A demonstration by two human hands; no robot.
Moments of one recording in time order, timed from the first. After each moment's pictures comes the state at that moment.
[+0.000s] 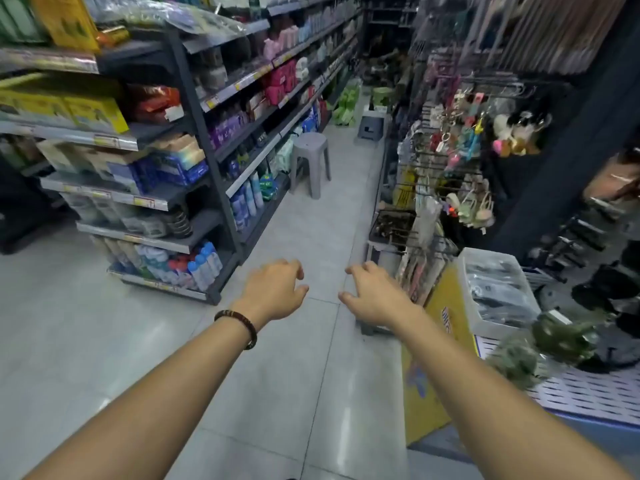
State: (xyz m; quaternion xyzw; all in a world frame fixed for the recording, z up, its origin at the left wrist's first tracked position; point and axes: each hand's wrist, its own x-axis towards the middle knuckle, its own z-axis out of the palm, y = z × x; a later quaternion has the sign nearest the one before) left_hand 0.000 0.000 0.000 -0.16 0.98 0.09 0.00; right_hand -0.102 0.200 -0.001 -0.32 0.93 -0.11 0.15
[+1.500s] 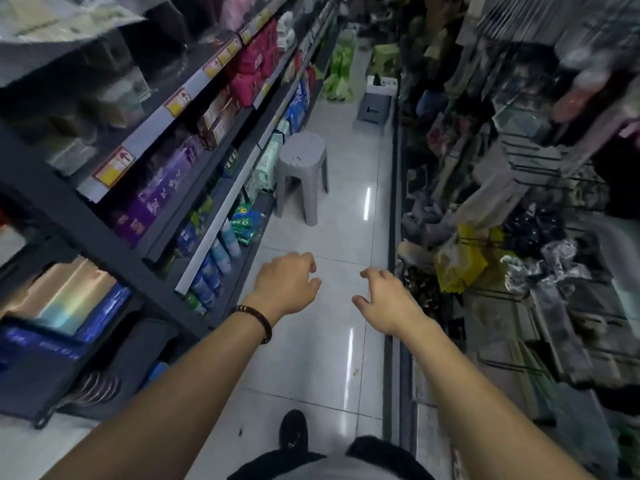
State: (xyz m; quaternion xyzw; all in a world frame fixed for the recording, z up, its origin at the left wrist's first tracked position) left_hand -0.686 -0.438 -0.058 -0.11 0.98 0.16 0.07; right_hand -0.752 -0.221 -0.064 -0.22 0.94 -0.15 0.21
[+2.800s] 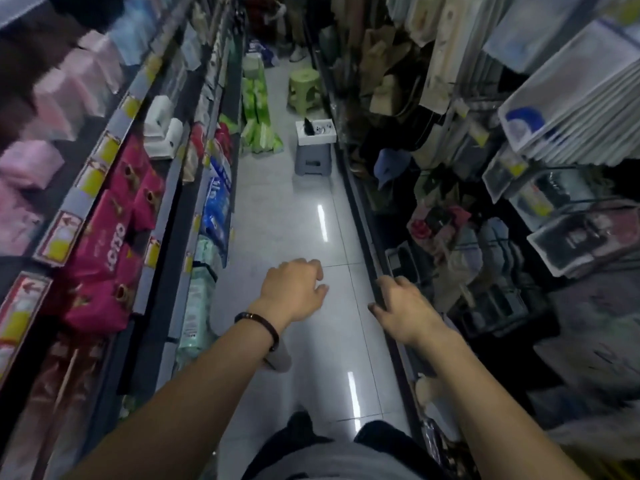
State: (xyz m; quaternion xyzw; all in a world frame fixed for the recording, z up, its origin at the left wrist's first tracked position) left_hand -1.546 -0.688 -0.052 0.04 0.98 0.14 0.12; right_hand -1.541 -0.446 -0.067 -0.06 0.96 -0.17 0.21
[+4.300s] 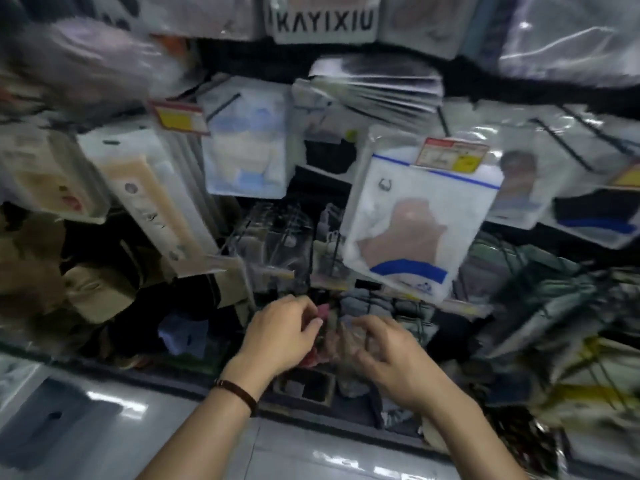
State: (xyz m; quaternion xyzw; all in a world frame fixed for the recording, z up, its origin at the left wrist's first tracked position) left_hand -2.091 -0.463 0.008 0.58 0.78 0.18 0.16; right_hand -1.865 -0.403 0.025 0.41 0.86 -0.31 -0.07
